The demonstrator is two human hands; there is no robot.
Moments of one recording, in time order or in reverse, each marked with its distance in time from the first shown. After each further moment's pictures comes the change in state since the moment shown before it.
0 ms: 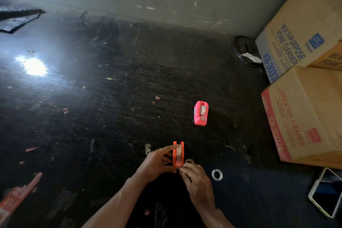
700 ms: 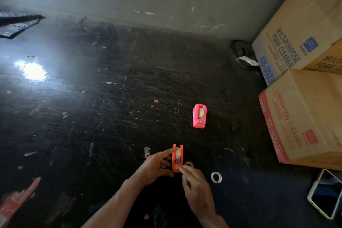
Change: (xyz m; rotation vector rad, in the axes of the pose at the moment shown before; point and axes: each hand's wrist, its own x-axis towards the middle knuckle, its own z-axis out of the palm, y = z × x) left_hand 0.002 -0.002 -0.006 0.043 -0.079 -0.001; right_hand -0.006 -0.010 -0.006 -0.044 -0.001 0.041
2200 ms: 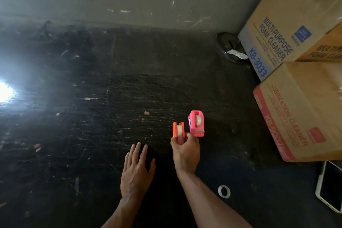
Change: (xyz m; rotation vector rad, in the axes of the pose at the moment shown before) left_hand 0.039 -0.040 -0.029 0.633 0.578 -0.118; right_hand 0.172 -0.054 0.015 0.167 0.294 0.726
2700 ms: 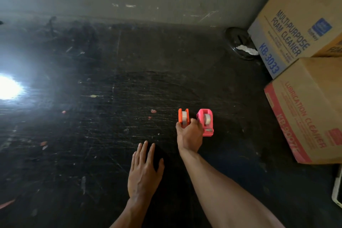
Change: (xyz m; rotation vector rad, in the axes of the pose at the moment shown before) left_hand 0.003 0.000 0.003 0.035 0.005 0.006; right_hand 0.045 -0.030 0.034 -0.083 0.078 -0.053
